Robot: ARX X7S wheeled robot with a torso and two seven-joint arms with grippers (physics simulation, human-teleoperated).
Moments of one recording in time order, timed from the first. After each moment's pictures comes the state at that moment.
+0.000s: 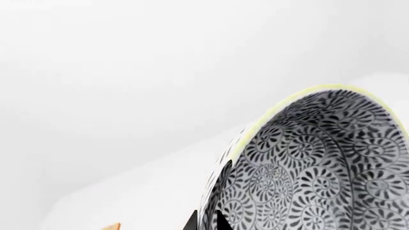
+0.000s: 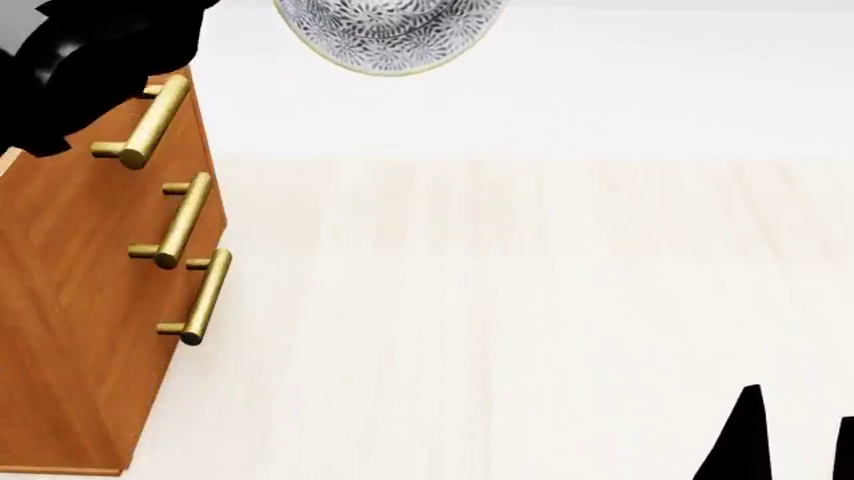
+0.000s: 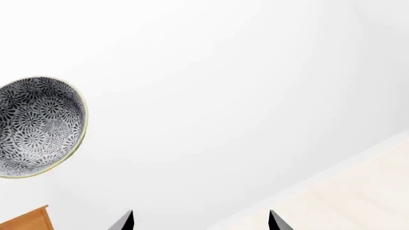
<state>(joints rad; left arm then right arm) -1.83 -0.01 1.19 -0.99 -1.03 -0.54 -0.26 0.01 0.48 -0.18 0.07 0.99 -0.61 -0.07</state>
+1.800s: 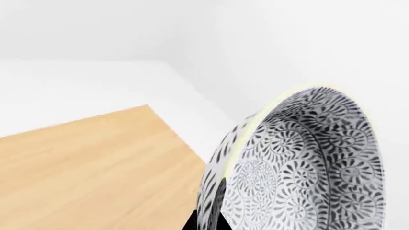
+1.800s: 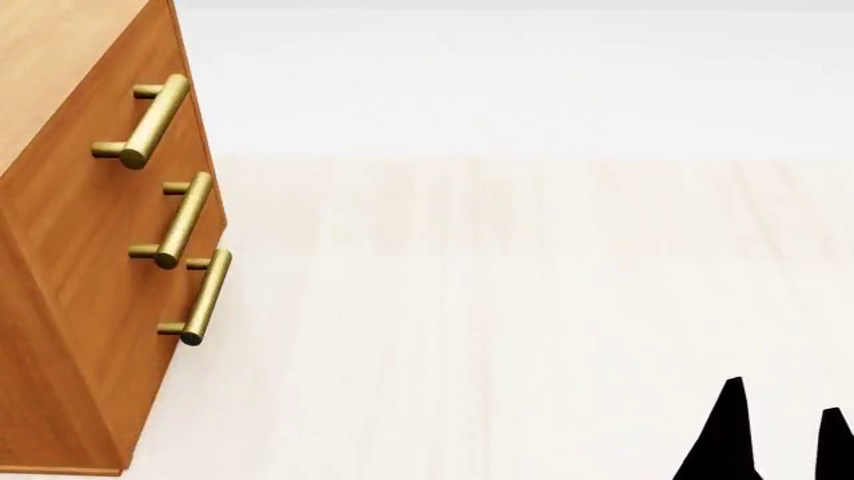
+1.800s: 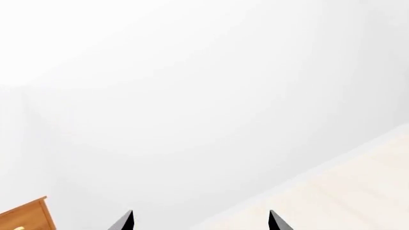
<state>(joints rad) -2.06 -0.10 2.52 -1.30 -3.08 -0.10 -0.72 0.05 0.47 -0.18 0.11 0.98 -0.57 -0.07</state>
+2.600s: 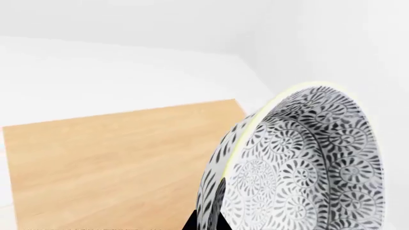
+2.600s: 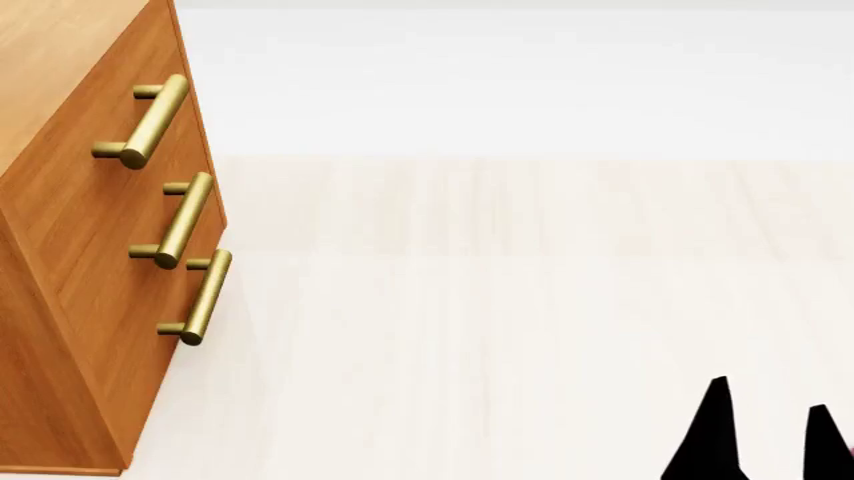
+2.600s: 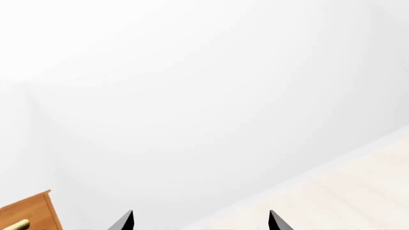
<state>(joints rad) -2.04 -0.14 2.50 -1.30 -3.09 -0.08 -1.00 0.05 0.46 -0.19 0.11 0.95 -0.56 -0.07</state>
